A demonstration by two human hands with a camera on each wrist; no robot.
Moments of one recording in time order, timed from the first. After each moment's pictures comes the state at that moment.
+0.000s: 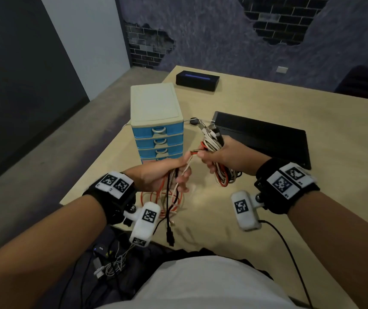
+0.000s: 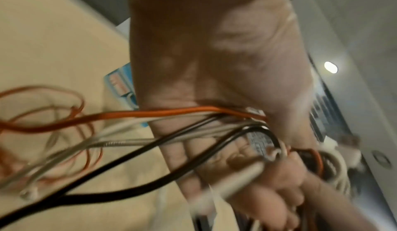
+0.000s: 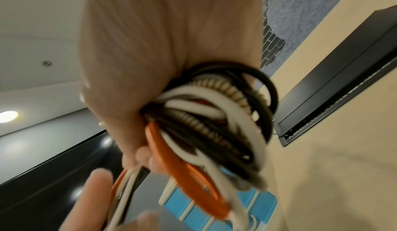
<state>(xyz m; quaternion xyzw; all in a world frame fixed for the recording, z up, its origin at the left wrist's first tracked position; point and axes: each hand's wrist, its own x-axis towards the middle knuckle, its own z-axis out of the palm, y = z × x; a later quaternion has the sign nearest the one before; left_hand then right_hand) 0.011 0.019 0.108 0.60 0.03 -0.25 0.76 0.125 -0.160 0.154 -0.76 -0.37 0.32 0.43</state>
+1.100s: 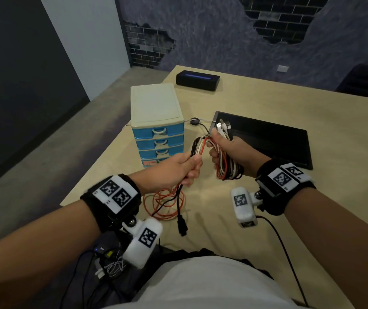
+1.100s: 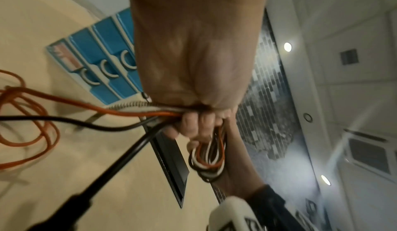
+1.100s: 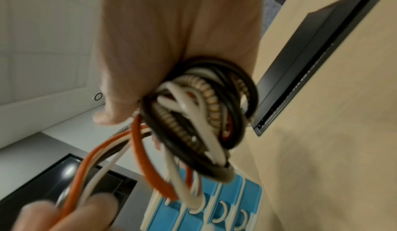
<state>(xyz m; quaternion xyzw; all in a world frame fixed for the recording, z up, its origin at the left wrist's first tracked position) 0.010 -0.014 0.137 0.75 0.03 -0.12 0.65 0.140 -0.157 0.136 -0.68 -0.18 0.38 0.60</state>
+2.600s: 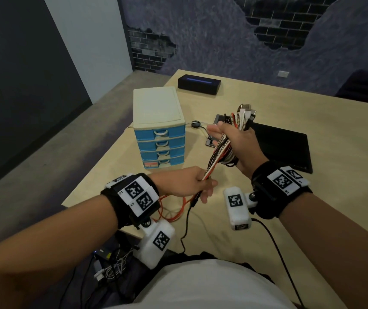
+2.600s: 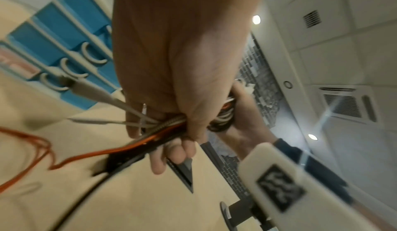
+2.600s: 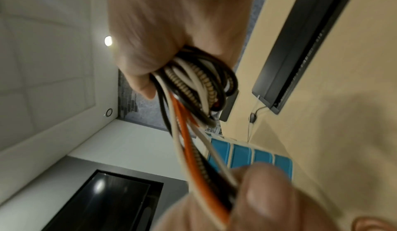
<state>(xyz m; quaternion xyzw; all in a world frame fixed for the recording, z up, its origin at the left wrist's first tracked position) 0.021 -0.032 0.129 0.89 -0.05 -0.20 0.42 0.130 -0.145 0.151 -0.66 -0.11 0.18 0.72</state>
